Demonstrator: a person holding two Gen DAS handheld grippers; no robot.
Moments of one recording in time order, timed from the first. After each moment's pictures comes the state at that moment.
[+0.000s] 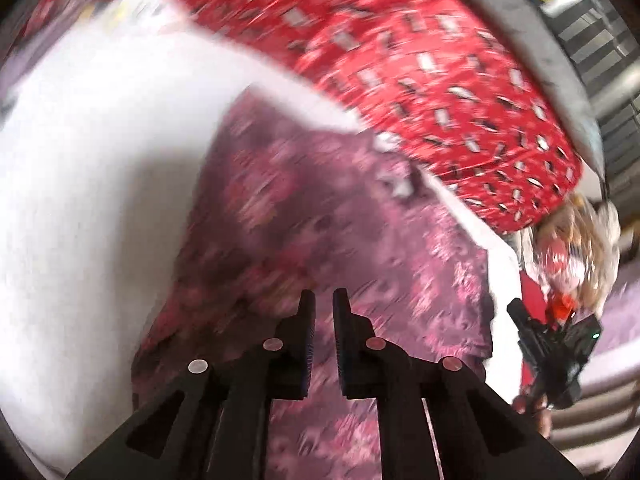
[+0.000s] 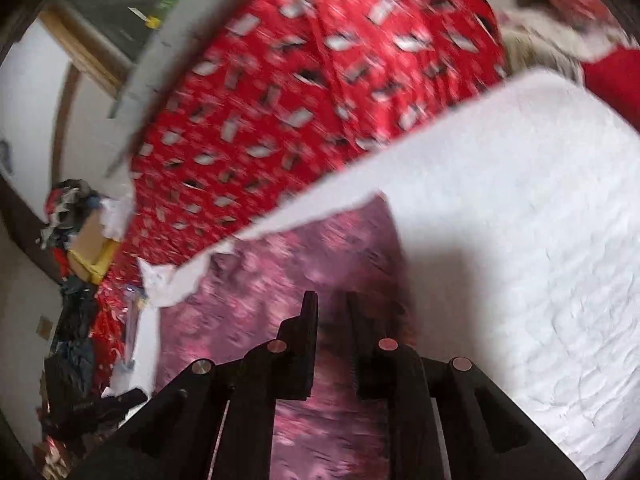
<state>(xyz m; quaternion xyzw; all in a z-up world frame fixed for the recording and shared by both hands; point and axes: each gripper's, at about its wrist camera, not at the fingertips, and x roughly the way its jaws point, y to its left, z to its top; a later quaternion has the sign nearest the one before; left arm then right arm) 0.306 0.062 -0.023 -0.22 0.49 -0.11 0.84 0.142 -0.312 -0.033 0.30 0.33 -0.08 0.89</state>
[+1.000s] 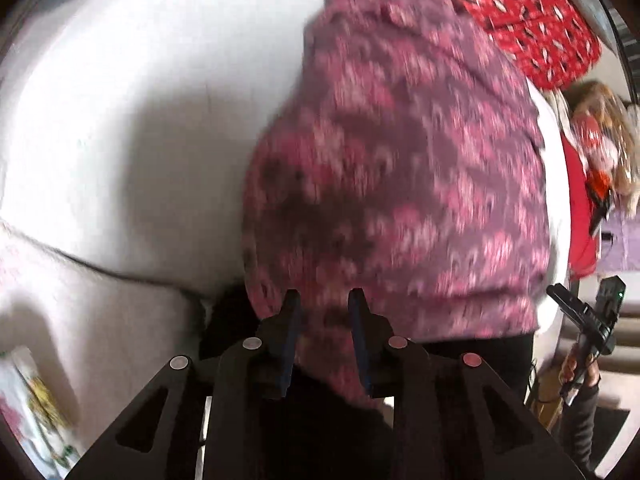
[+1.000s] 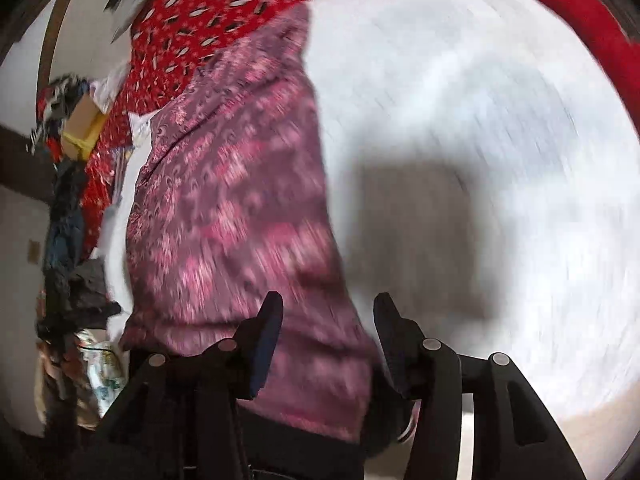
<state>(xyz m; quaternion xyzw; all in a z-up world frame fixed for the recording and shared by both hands) 0.066 0.159 -0.052 -0.15 0.67 -0.10 0.72 -0.106 -0.285 -0.057 0.30 0.55 -0.05 0.78</state>
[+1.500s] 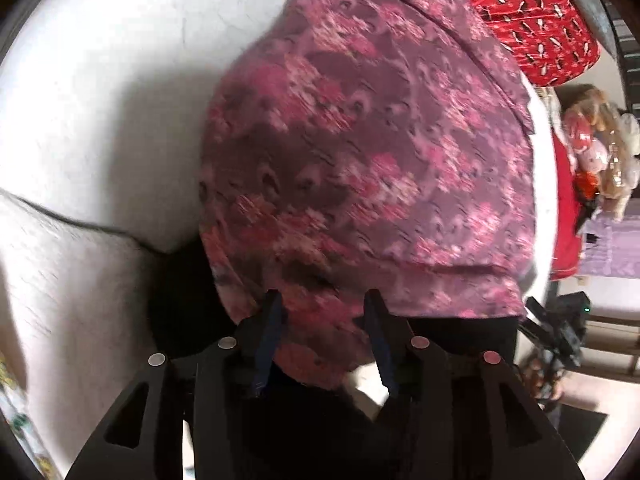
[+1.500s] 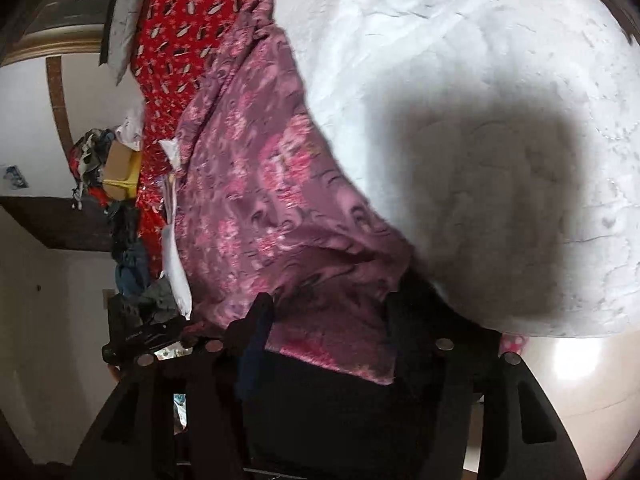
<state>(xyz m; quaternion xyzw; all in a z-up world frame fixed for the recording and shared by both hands) 0.051 0.136 -0.079 -0.20 0.68 -0.12 0.70 -0.142 -0.268 -0.101 0.45 0.51 0.01 0.73</state>
